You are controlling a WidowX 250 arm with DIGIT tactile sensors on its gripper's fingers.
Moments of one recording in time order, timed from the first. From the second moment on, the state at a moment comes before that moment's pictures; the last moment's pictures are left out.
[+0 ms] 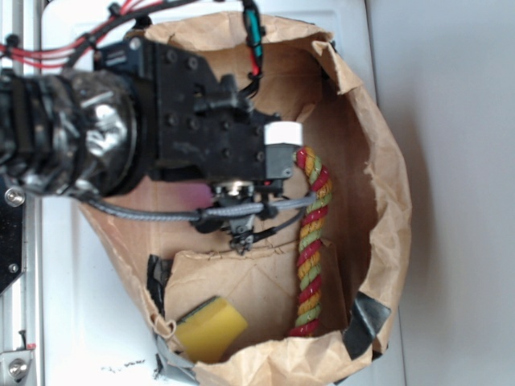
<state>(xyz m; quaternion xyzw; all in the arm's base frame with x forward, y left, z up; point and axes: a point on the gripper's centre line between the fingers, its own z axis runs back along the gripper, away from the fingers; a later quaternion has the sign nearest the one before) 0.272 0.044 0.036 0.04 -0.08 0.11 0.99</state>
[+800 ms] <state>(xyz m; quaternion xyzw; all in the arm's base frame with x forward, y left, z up) 0.241 0.022 0.109 0.02 -0.11 0.13 0.98</state>
